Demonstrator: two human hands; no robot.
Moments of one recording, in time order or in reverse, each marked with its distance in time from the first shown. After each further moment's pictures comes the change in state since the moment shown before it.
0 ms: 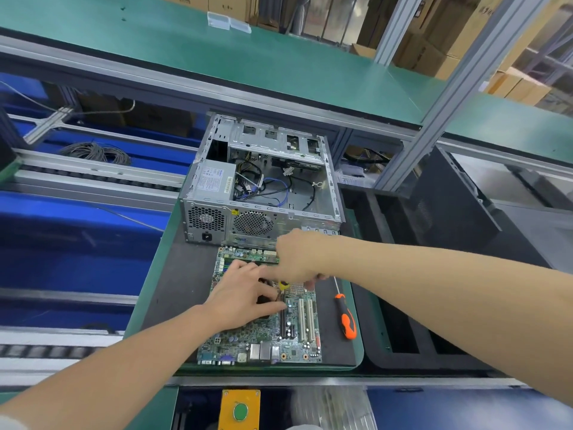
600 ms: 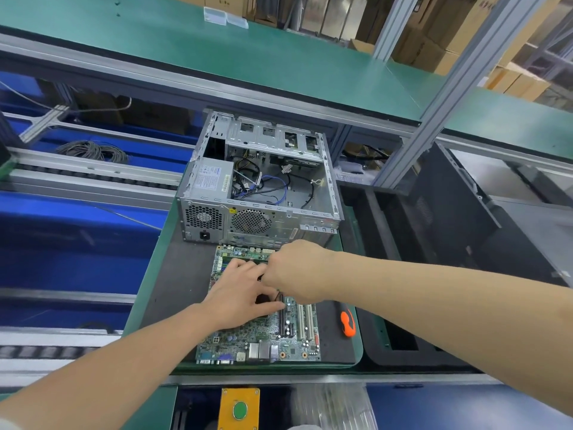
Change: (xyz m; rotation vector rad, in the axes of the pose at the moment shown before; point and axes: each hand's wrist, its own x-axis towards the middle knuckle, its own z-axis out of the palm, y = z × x) left_hand -0.001 -0.003 0.005 0.069 -0.041 -0.005; right_hand -0.007 0.002 0.022 -0.666 0.229 -0.473
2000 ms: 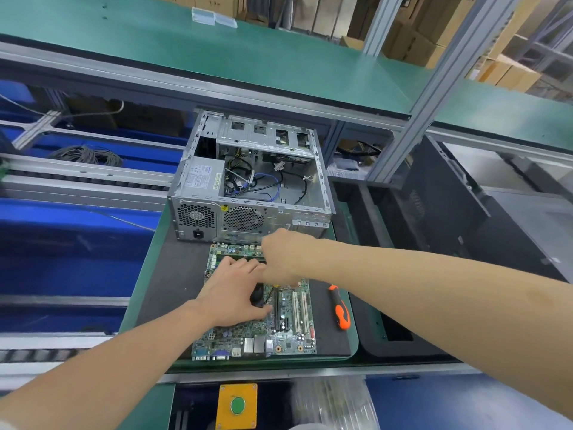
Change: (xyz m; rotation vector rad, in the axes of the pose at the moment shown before) left_hand 0.003 0.010 -0.014 0.120 -0.197 -0.070; right_hand 0.004 0.001 -0.013 0.503 -0.130 0.414
